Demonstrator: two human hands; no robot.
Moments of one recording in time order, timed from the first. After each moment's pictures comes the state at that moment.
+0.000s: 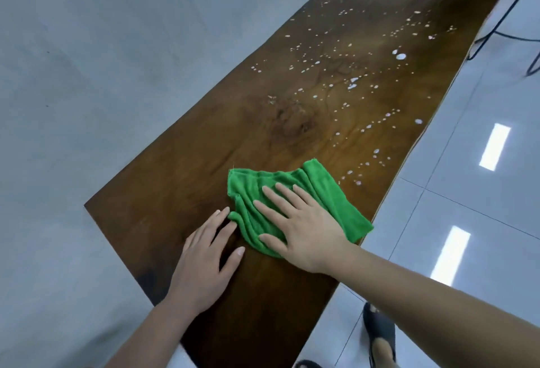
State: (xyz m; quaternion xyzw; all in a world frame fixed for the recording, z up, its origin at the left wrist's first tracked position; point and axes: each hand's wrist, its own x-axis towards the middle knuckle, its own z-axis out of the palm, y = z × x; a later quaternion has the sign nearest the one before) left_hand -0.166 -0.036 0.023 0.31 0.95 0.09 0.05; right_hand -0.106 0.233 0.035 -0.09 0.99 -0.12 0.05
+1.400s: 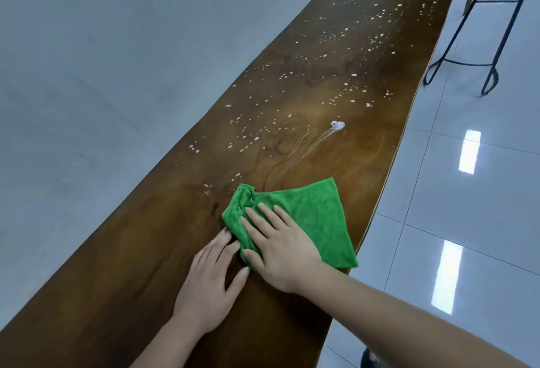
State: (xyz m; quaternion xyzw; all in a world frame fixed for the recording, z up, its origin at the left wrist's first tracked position) left_hand -0.293 0.191 0.019 0.36 0.93 0.09 0.06; right_hand -0.227 0.414 0.028 -0.04 0.99 -0.14 0.05
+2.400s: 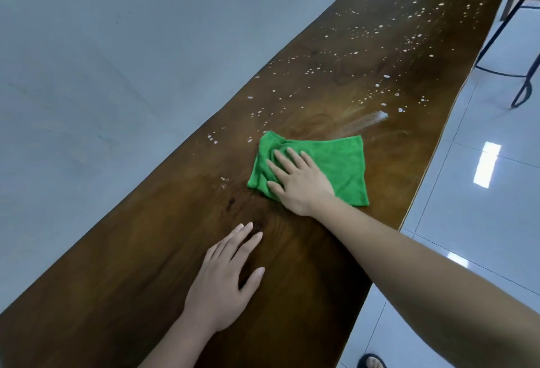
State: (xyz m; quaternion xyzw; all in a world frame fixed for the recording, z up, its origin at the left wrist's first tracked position) left_hand -0.292 0.199 0.029 0.37 0.92 0.09 0.06; right_hand -0.346 0.488 0.040 0.02 0.99 -0.12 0.04
